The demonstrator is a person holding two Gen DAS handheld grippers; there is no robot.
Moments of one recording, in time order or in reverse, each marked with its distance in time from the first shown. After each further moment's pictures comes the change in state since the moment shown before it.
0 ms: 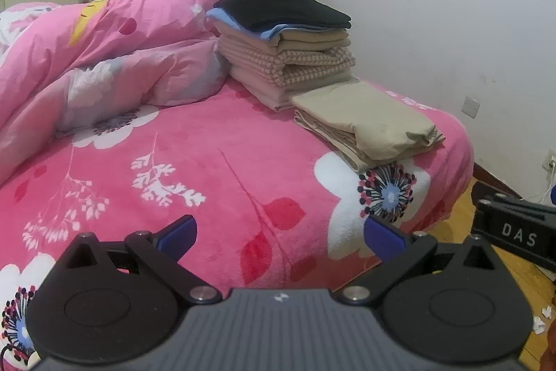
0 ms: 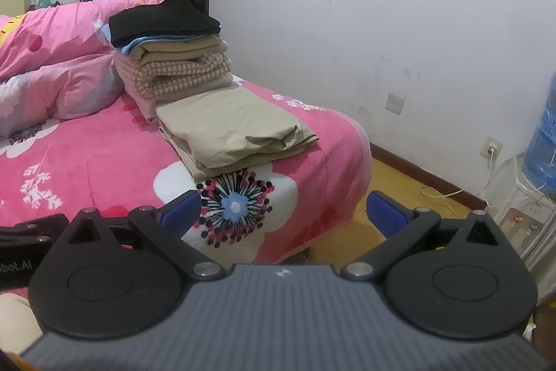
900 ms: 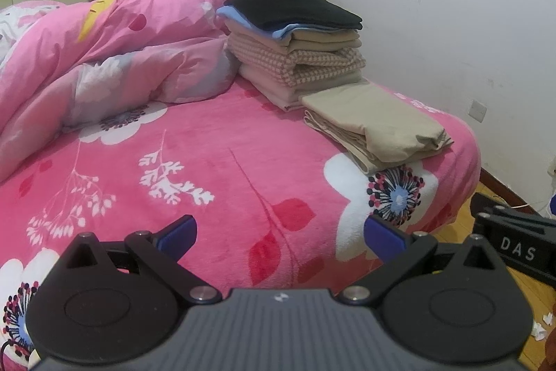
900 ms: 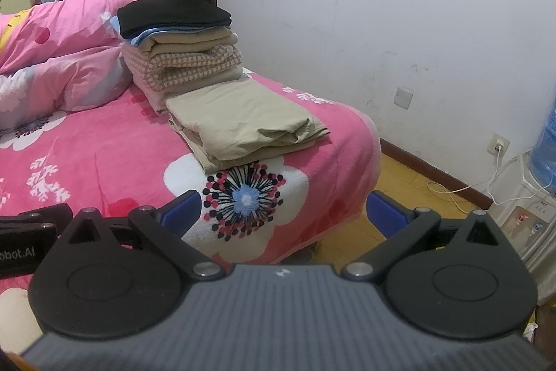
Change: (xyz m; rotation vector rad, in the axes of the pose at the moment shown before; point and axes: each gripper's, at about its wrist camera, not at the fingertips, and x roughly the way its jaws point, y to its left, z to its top) left arm 0.000 0.008 0.001 -0.023 0.002 0.020; right arm 0.002 0.009 0.000 -0.015 0.027 0.025
